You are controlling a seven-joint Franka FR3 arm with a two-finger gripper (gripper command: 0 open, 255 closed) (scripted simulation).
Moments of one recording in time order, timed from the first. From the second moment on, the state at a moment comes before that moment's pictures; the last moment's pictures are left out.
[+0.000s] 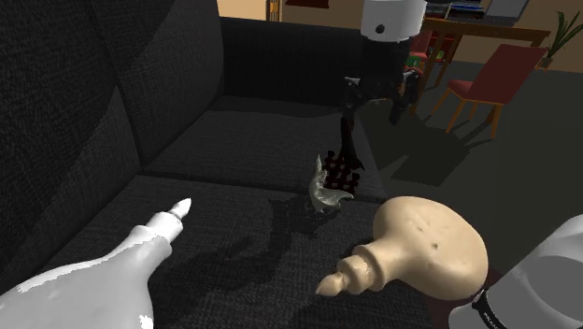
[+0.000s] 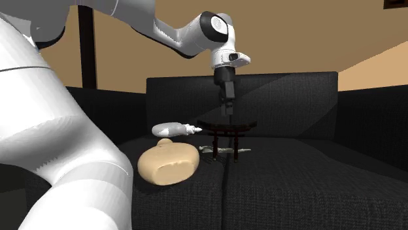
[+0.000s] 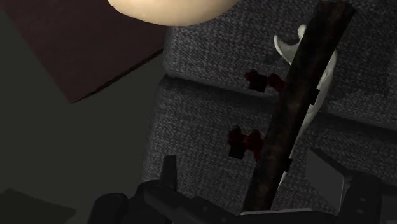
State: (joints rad) arm -0.17 -0.50 0.44 -2.09 0.08 1.57 0.71
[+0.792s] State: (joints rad) arm -0.24 -0.32 0.58 -2.07 0.05 1.61 1.05
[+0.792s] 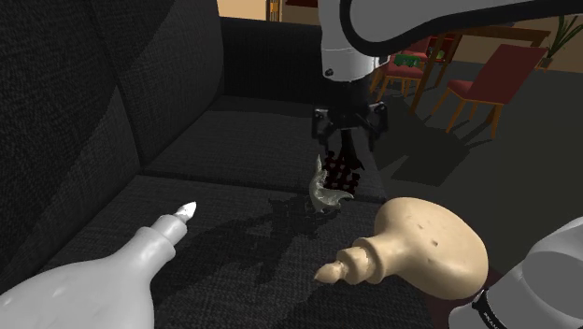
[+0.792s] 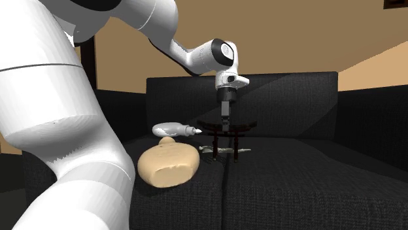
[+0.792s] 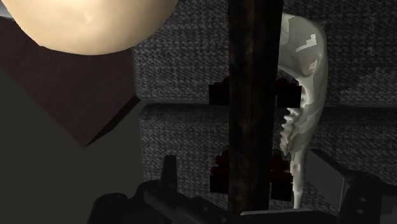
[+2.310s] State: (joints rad) arm -0.24 -0.32 0.57 -2.00 0.04 1.53 1.04
